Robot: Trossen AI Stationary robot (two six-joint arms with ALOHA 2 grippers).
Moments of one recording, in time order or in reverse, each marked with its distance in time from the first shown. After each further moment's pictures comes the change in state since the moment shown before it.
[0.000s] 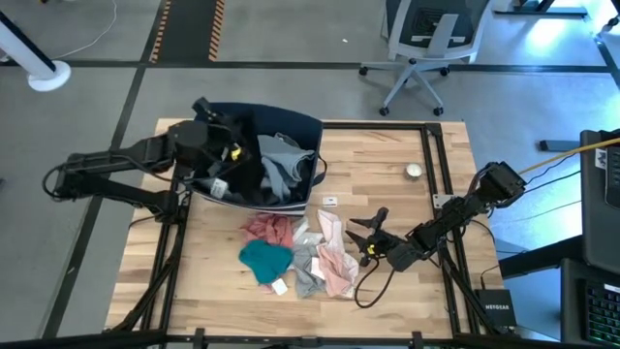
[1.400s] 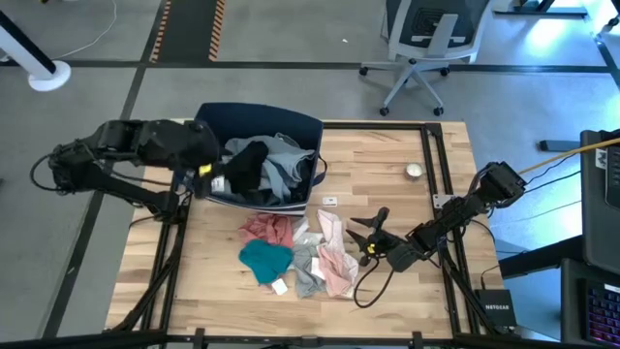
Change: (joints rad) left arm -0.148 0.034 0.389 -0.752 0.607 -0.505; right arm 0.002 0.000 0.000 -0.014 0.021 0.023
